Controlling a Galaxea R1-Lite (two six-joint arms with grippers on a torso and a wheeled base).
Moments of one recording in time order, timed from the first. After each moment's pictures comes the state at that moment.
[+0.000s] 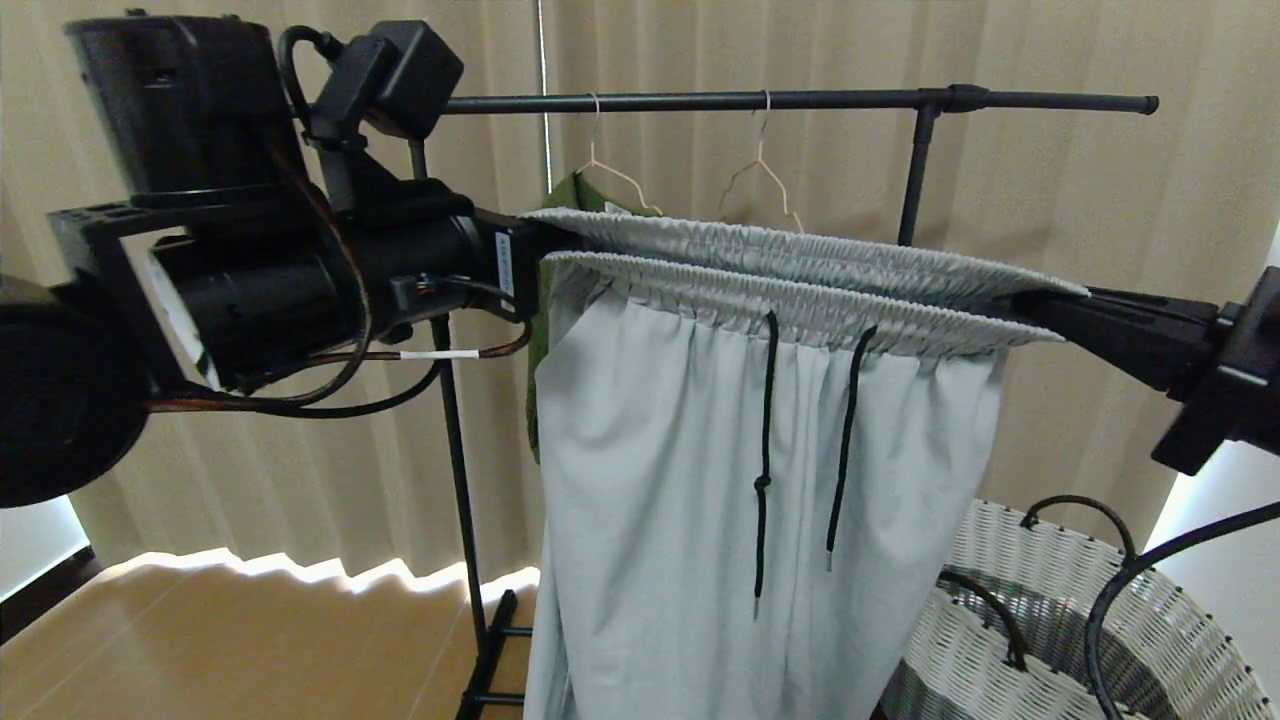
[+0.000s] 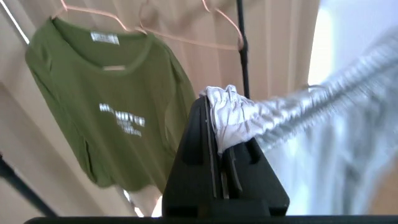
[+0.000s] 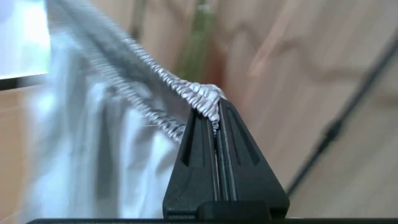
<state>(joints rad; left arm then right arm) -0.52 1.63 -1.19 -0.41 -0.11 0.08 0.38 1.19 -0.70 -0.49 0.23 -0.09</state>
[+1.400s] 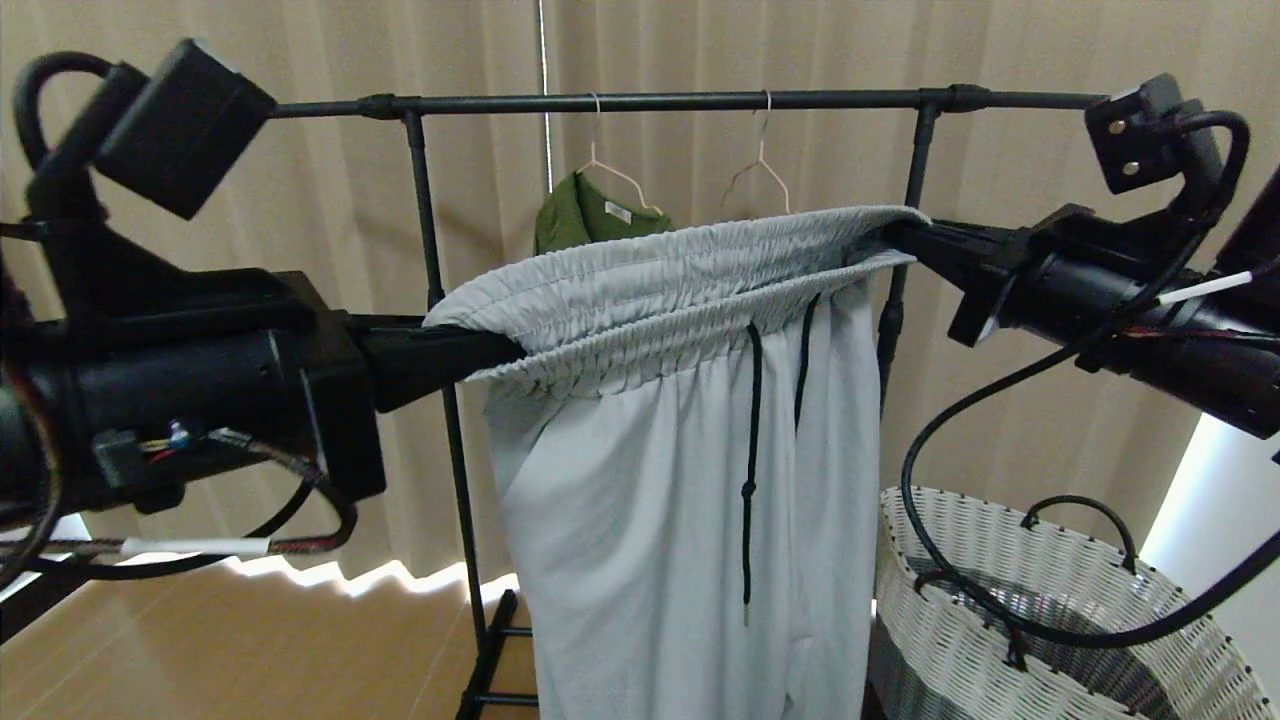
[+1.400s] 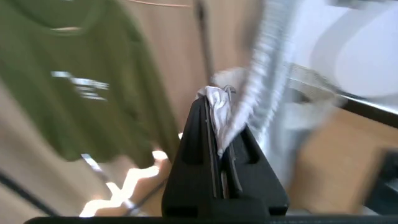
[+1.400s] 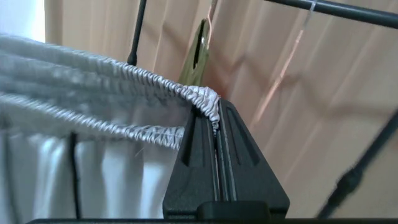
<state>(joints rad) -0.60 1.28 -0.93 -0.21 -0.27 0.07 0.34 1.57 -0.91 -0.75 0.24 -0.08</state>
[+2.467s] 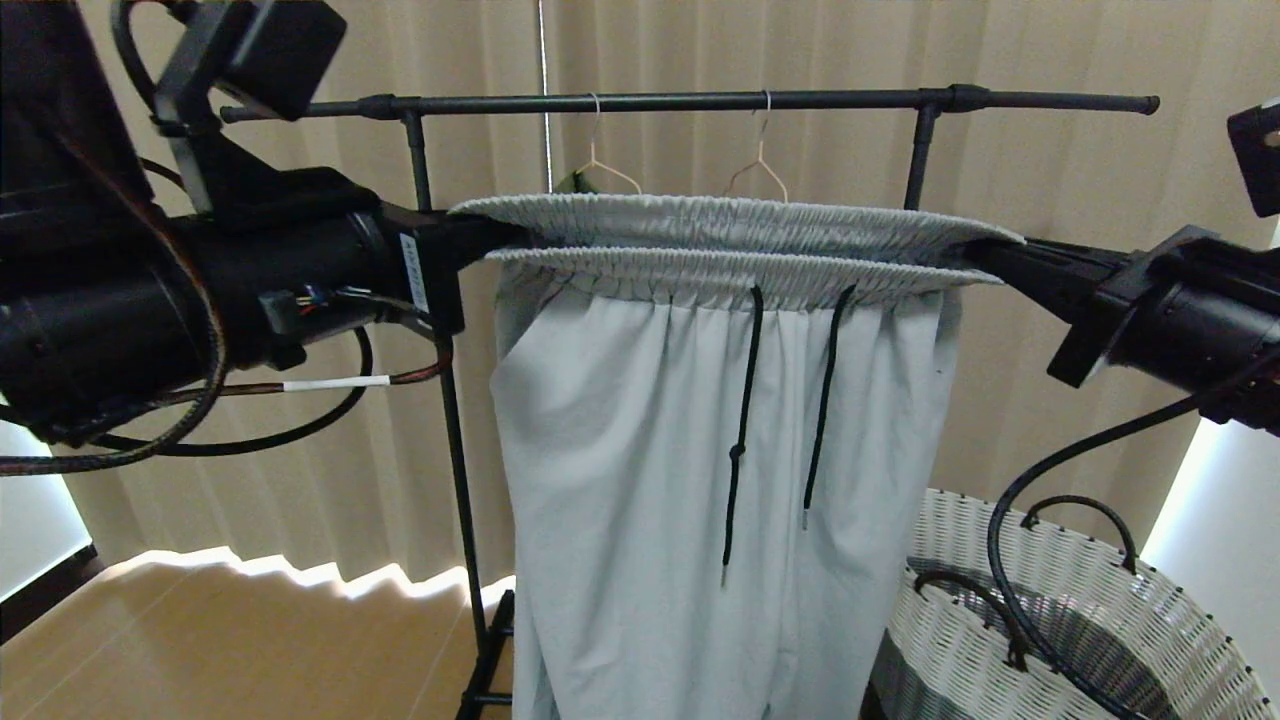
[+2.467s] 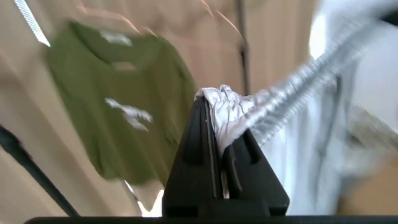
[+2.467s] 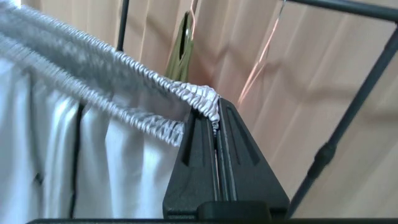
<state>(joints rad) -0.52 1.46 -1.05 -0.39 -0.10 0.10 0.34 1.36 -0.76 -0.67 0.16 -0.09</state>
